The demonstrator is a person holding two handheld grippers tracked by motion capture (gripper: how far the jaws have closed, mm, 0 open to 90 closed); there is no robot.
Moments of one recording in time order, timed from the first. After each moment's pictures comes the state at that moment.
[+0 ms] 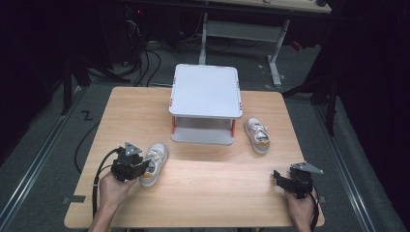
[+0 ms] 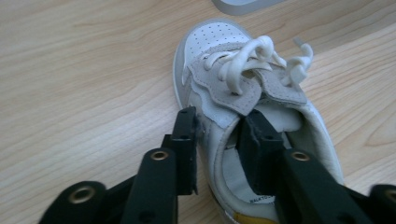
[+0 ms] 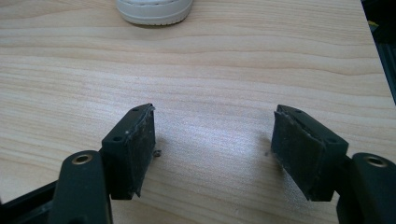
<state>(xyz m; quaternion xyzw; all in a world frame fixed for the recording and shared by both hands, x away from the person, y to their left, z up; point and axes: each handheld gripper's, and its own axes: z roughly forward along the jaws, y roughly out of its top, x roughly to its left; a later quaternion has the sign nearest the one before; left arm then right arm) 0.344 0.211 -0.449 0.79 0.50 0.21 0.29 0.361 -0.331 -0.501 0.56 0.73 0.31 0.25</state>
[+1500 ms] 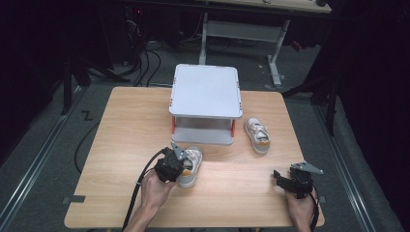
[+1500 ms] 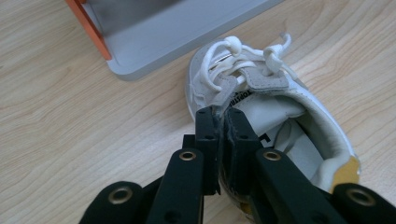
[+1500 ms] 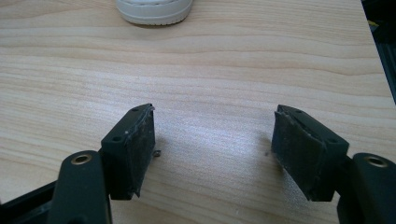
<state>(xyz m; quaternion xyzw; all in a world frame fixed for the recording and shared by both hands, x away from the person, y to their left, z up) 0.346 0.084 -0.433 0.82 0.45 0.24 0.27 0.361 -0.331 -0.501 0.56 0.73 0.31 0.25</state>
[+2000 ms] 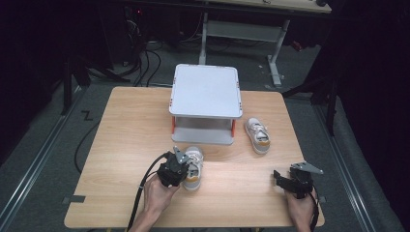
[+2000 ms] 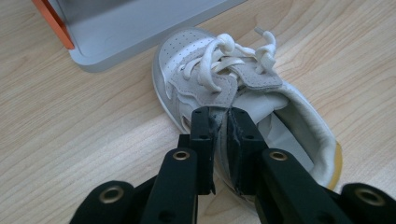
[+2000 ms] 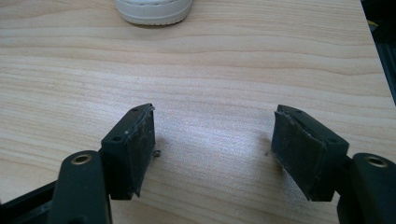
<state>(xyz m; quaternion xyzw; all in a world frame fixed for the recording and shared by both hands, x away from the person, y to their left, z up) 0.340 0.082 -0.442 0.82 0.45 0.20 0.30 0.361 -0.331 -0.501 0.56 0.73 0.31 0.25</state>
